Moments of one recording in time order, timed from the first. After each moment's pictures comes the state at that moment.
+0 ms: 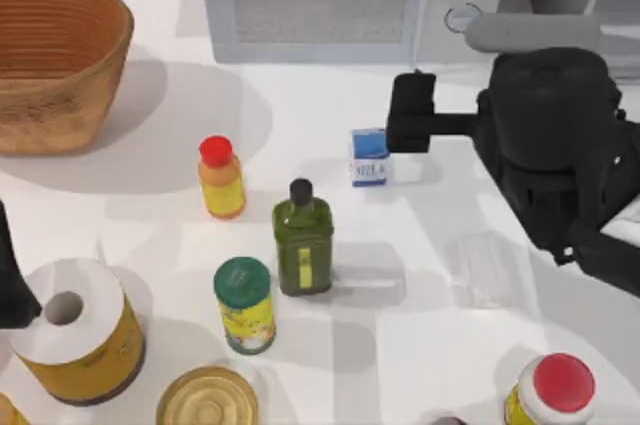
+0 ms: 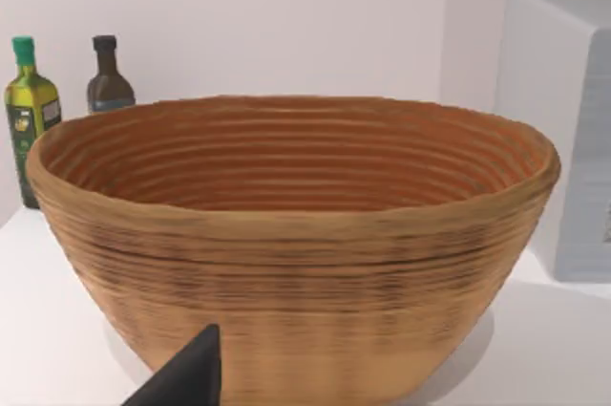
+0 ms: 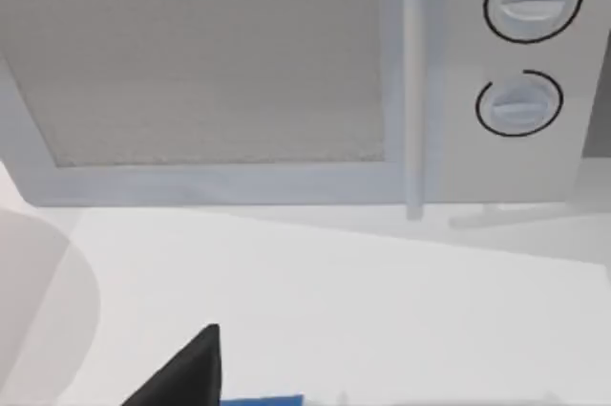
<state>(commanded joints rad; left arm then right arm) 0.00 0.00 0.00 0.00 0.00 0.00 0.71 1.49 0.79 0.27 0.55 0.37</state>
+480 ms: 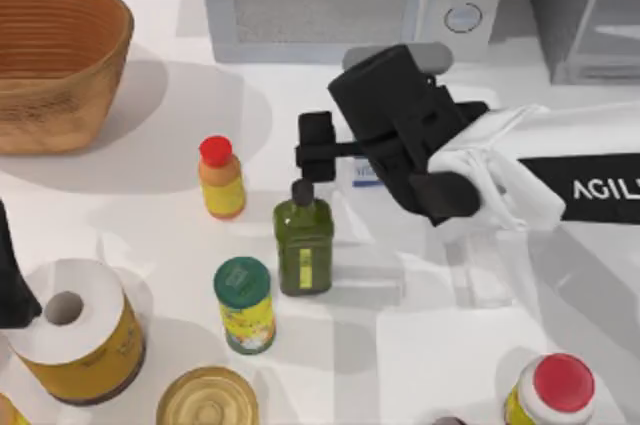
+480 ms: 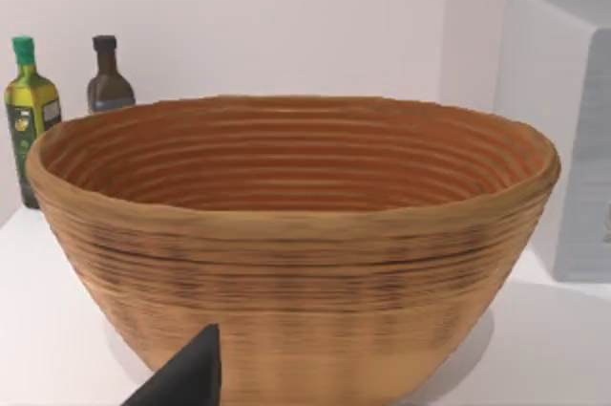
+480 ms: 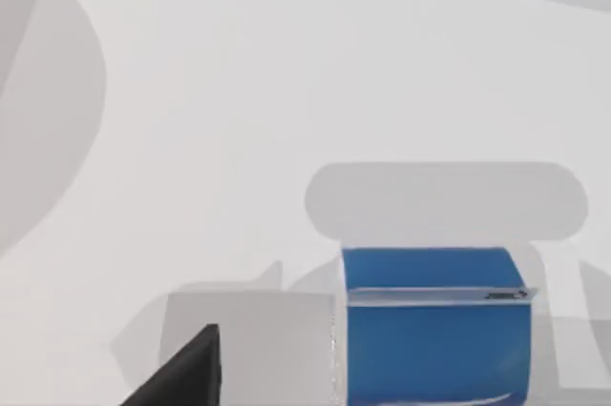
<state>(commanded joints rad) 0.00 0.00 0.00 0.00 0.00 0.00 0.74 1.95 1.17 -0.02 0.49 0.47</state>
